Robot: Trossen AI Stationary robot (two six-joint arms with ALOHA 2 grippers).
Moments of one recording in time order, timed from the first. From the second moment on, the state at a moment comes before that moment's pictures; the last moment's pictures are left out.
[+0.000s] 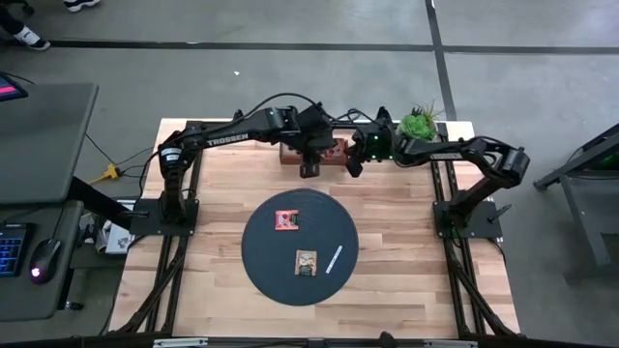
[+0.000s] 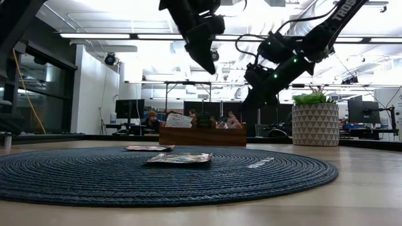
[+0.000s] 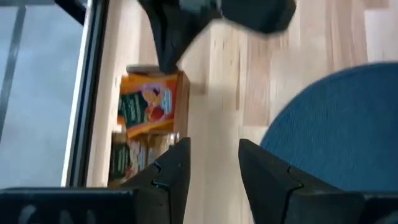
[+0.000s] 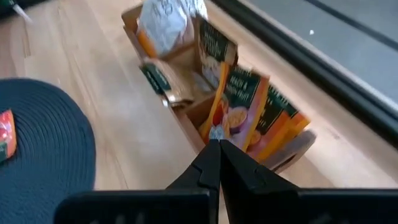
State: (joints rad) left arm 0.31 1.91 1.87 -0.92 -0.01 0.31; right arm -0.59 1.54 0.74 0.19 -0.14 0.09
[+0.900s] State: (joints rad) left arm 0.31 1.91 1.87 -0.86 0.07 0.28; right arm -0.53 1.68 0.74 0.33 0.08 0.18
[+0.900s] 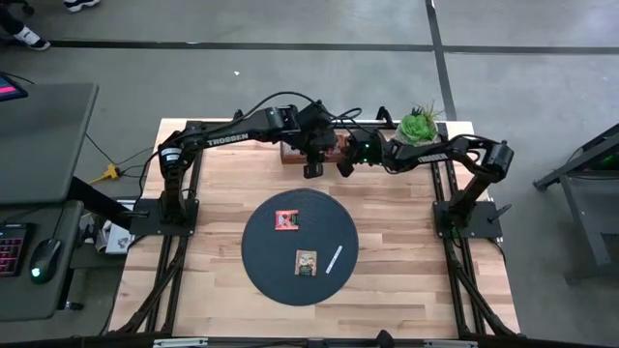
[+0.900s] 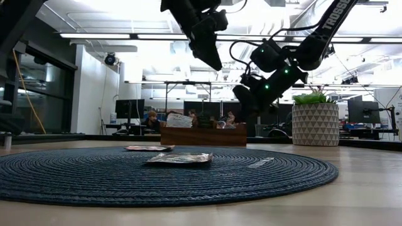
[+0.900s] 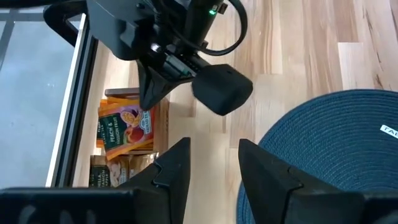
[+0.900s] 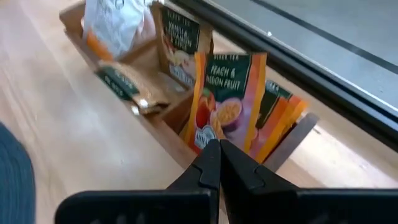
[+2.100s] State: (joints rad) left arm 0.31 1.89 1.87 -1.12 -0.07 0.35; right arm -0.45 1.35 0.74 0.14 -0.13 0.11
